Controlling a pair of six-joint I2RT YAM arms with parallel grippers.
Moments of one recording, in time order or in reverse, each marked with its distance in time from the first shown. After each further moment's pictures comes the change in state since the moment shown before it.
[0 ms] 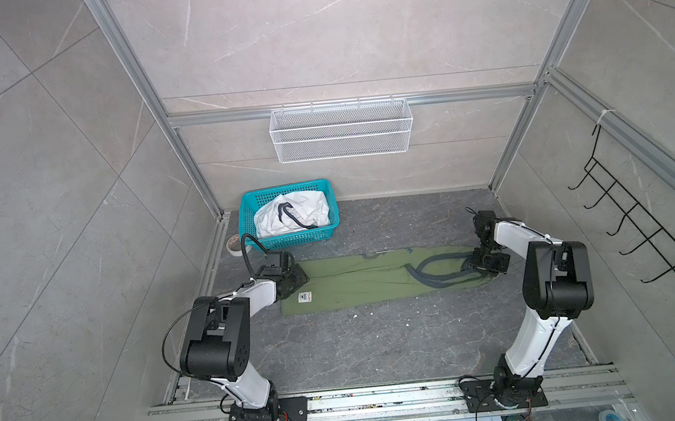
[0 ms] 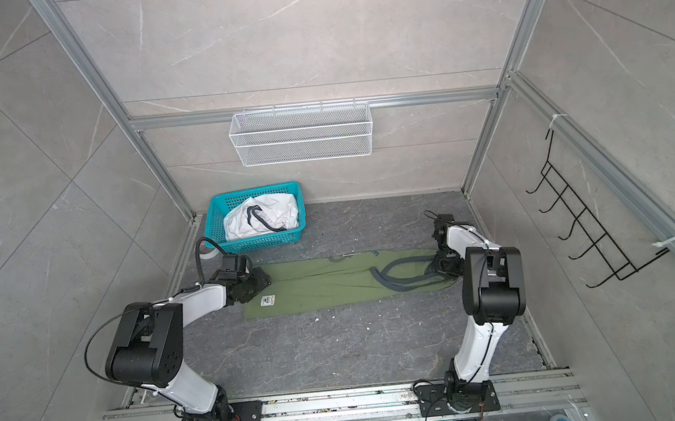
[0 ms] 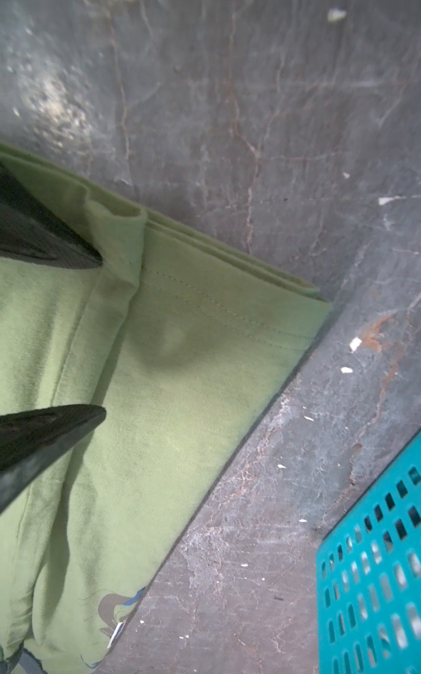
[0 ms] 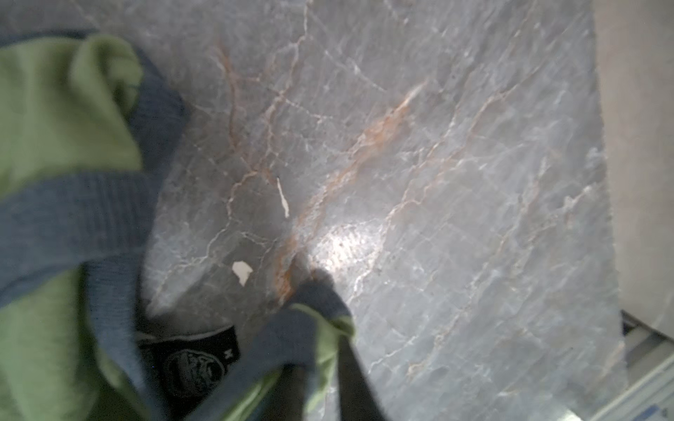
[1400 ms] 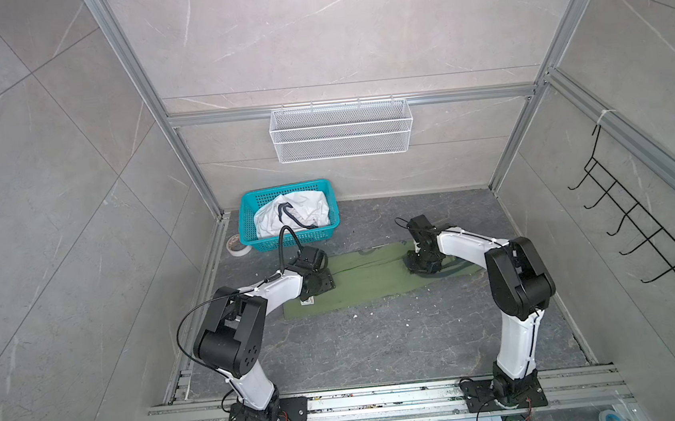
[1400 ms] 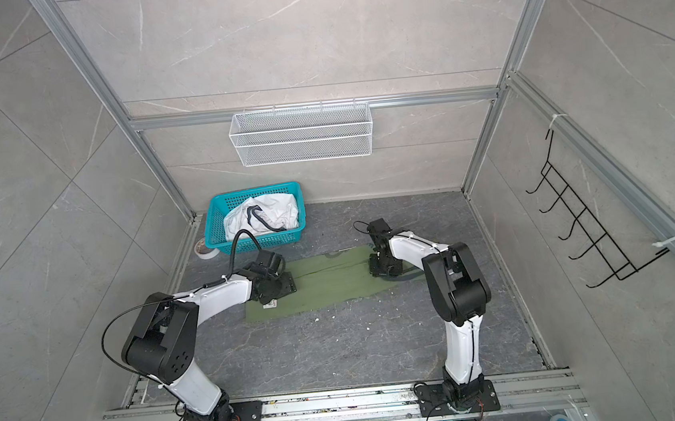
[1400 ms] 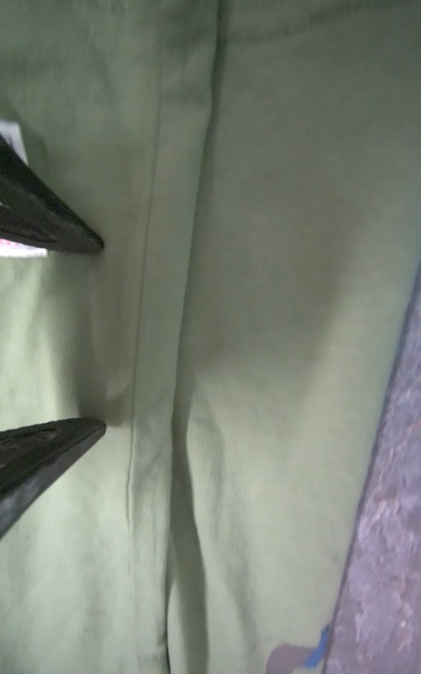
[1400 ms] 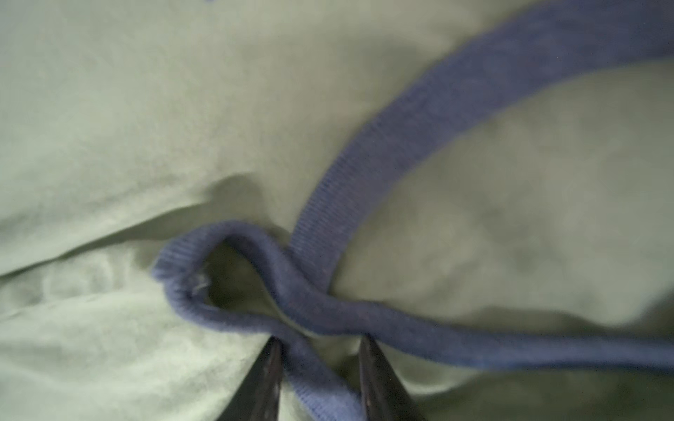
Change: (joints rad) left arm -0.269 0.065 0.146 -0.240 -0.127 0.030; right arm 0.454 0.102 0.086 0.193 -0.243 -0.011
